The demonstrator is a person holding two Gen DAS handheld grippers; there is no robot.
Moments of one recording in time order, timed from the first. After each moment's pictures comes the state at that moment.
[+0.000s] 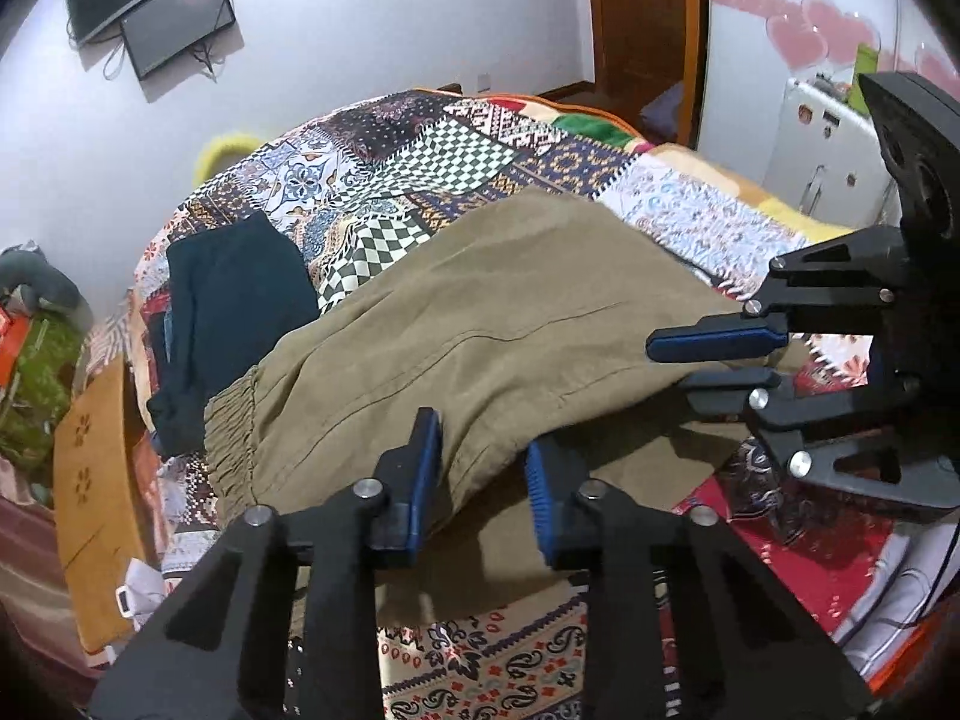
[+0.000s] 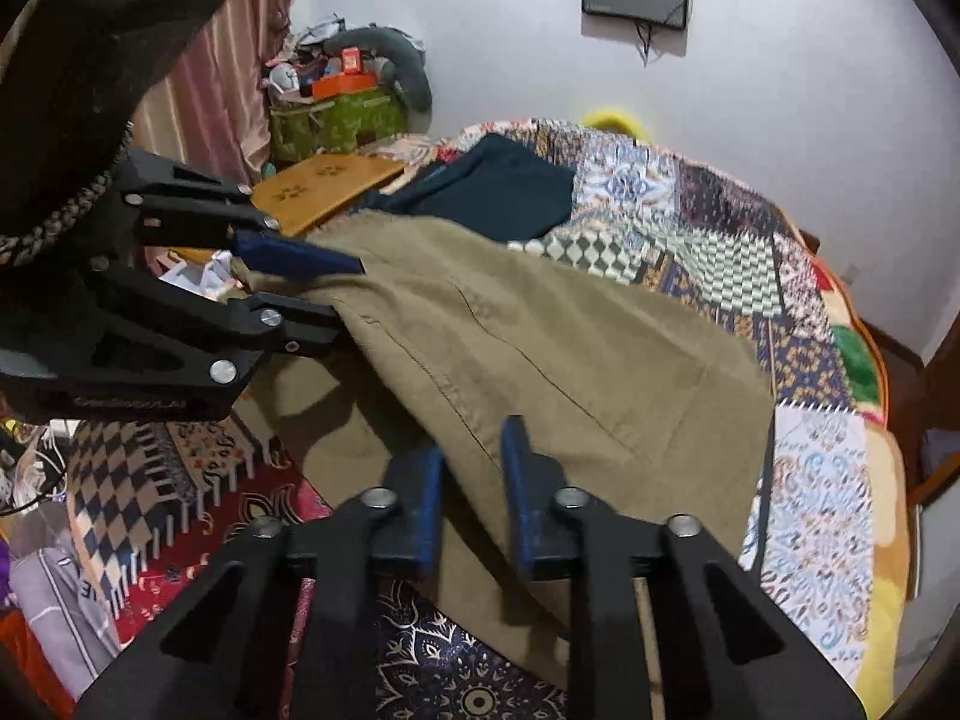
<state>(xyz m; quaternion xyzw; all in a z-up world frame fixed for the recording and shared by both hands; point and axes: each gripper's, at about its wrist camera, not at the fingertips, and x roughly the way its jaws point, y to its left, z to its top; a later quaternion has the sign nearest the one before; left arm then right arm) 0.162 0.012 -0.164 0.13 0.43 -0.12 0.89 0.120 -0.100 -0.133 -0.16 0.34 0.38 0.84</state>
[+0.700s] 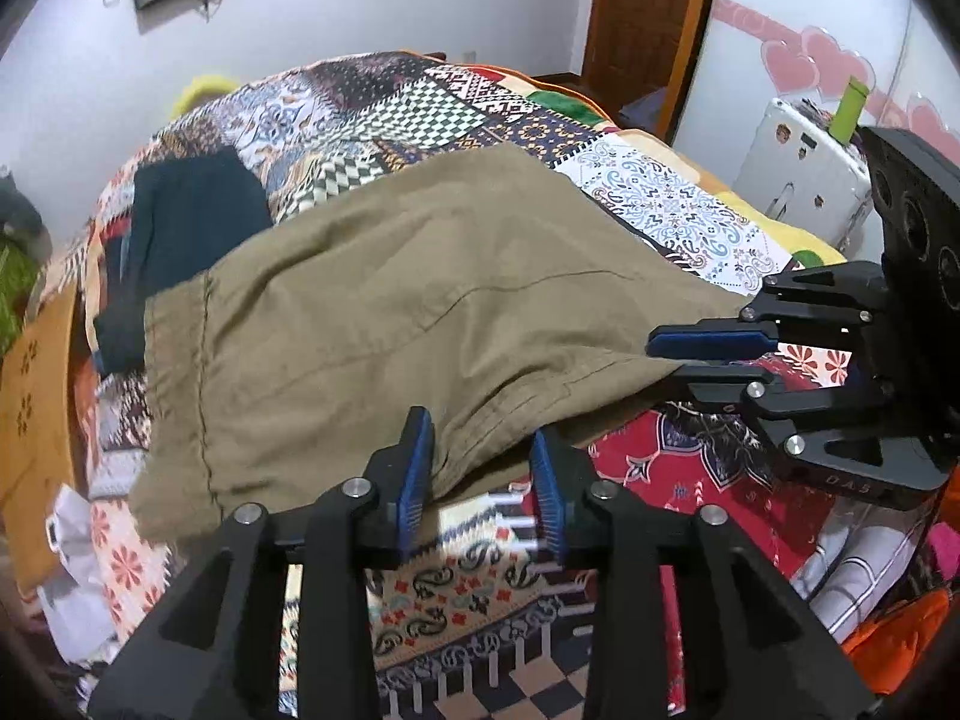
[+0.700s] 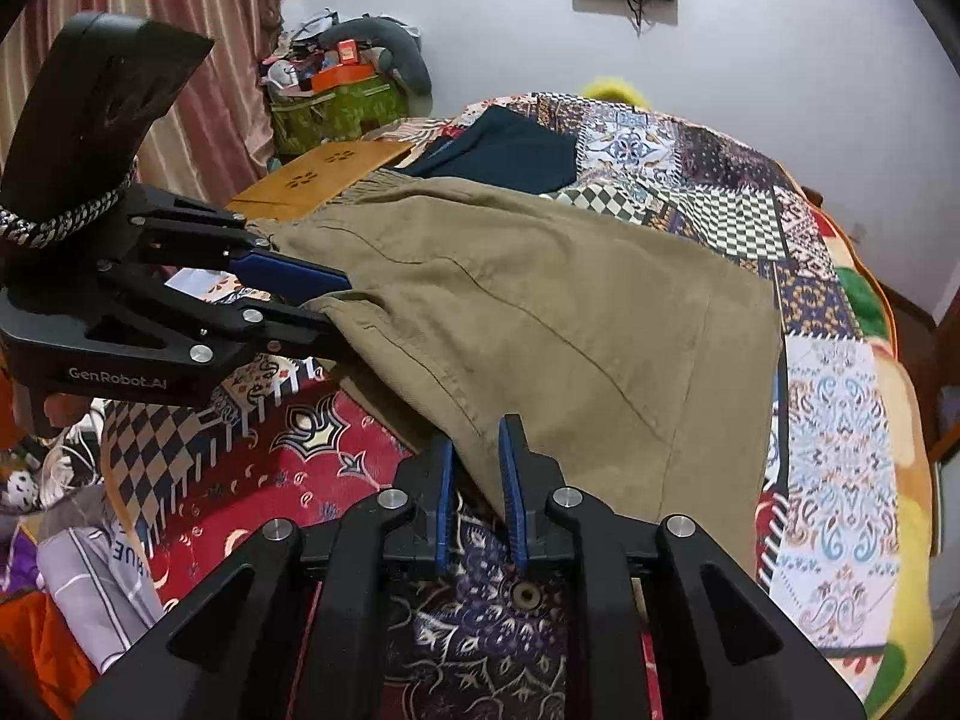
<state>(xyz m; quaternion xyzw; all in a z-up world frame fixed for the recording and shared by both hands) 0.133 0.018 -0.185 0.05 0.47 -0.14 0.87 0.095 -0.117 -0.145 -0.12 0.39 0.38 0.83</state>
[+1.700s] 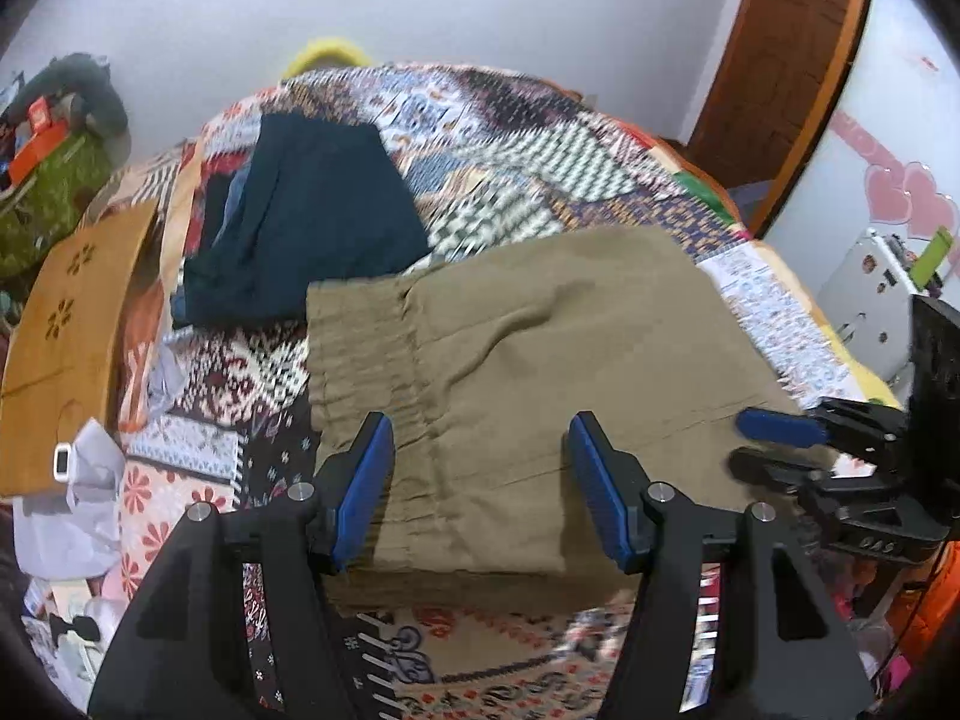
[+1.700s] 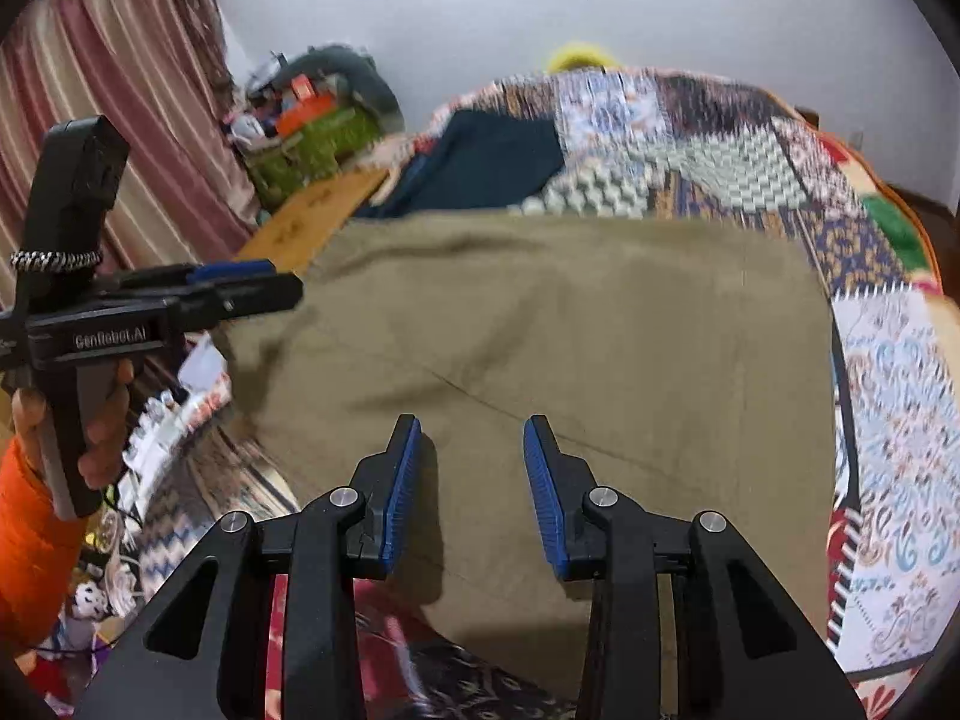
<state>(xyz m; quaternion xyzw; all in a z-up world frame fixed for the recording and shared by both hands) 0.172 0.115 -0.181 -0.05 0.46 -0.03 0.89 0.144 -0.093 -0.157 -0.01 0.44 0.37 0.82</state>
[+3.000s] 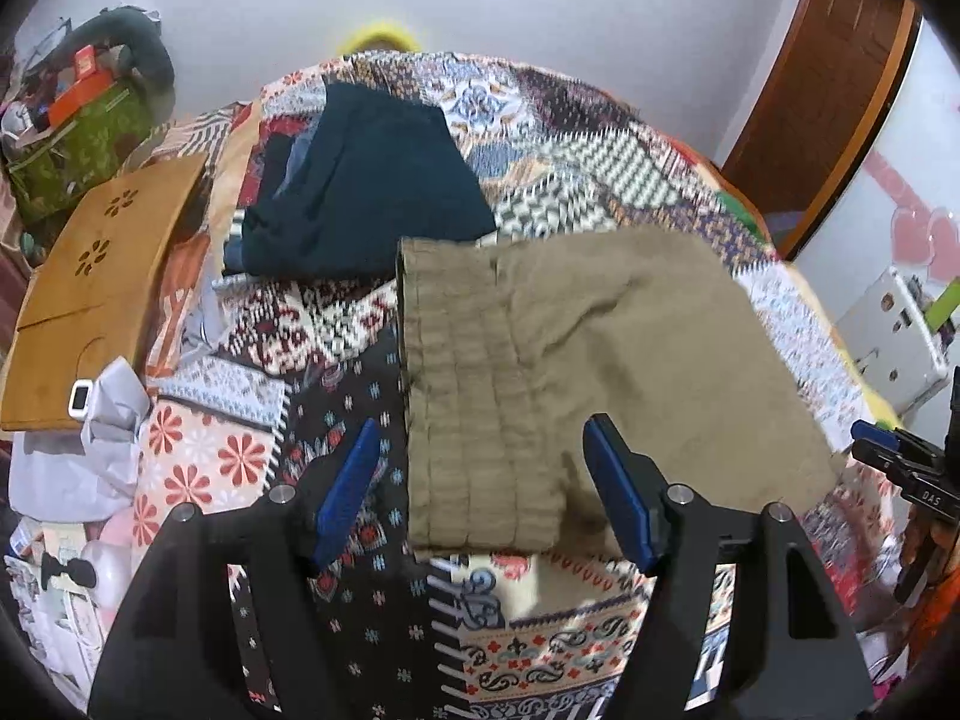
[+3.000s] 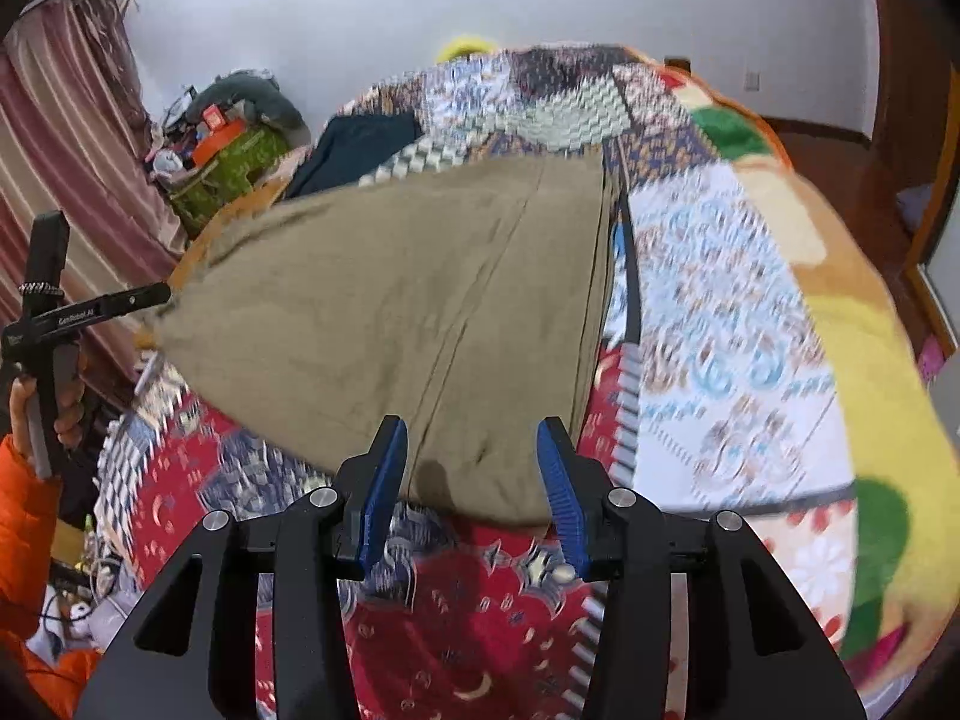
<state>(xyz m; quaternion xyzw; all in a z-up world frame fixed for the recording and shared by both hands) 0.147 0.152 -0.173 -0.09 0.45 0.01 0.89 0.127 -0.224 -0.146 0.03 0.46 0.28 0.84</state>
